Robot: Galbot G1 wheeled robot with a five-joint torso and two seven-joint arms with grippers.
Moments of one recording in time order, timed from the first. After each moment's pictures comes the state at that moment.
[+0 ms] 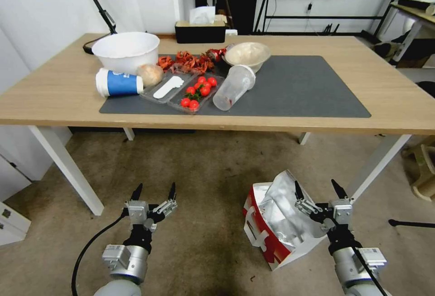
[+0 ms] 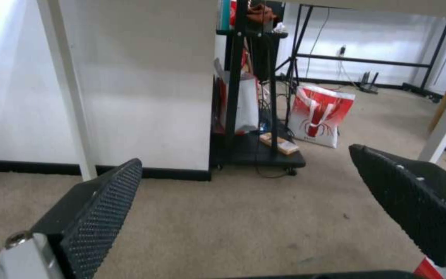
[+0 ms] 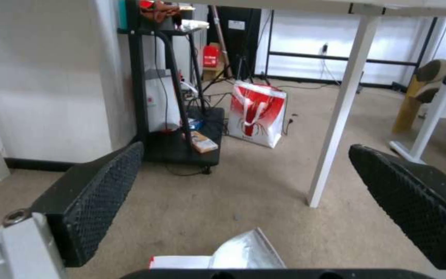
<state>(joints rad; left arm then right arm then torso) 1.73 -1.25 -0.38 -2.09 -0.33 -0.16 -0.19 -1.79 1.42 0.66 2.16 0.13 0.09 -0.05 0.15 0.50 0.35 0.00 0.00</state>
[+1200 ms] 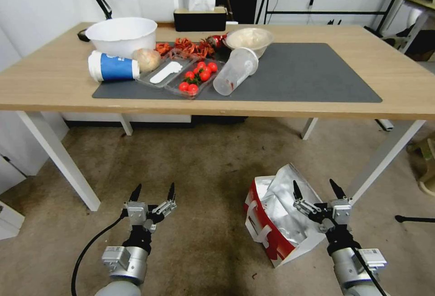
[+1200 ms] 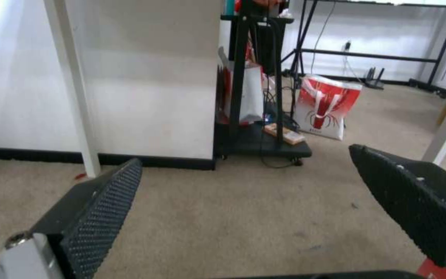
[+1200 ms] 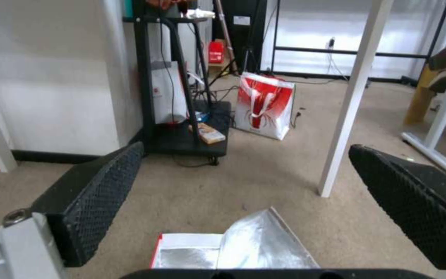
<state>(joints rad) 1.74 -1.26 -0.38 -2.09 -0.31 -0.17 -0.20 -1.80 1.43 0.65 2.17 0.14 0.09 -0.06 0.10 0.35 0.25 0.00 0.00</state>
